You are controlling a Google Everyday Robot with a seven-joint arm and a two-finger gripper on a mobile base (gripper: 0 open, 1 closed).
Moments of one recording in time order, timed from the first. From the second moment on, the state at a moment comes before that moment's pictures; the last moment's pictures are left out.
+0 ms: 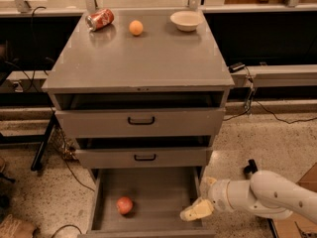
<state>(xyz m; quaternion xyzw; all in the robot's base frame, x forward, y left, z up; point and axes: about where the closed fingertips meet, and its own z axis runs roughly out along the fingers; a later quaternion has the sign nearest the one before) 0.441 -0.124 0.501 -0.36 0.83 0.30 0.30</state>
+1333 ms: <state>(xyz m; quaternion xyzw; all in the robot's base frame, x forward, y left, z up) 0.486 -0.010 0.280 -0.47 0.76 0.33 0.30</state>
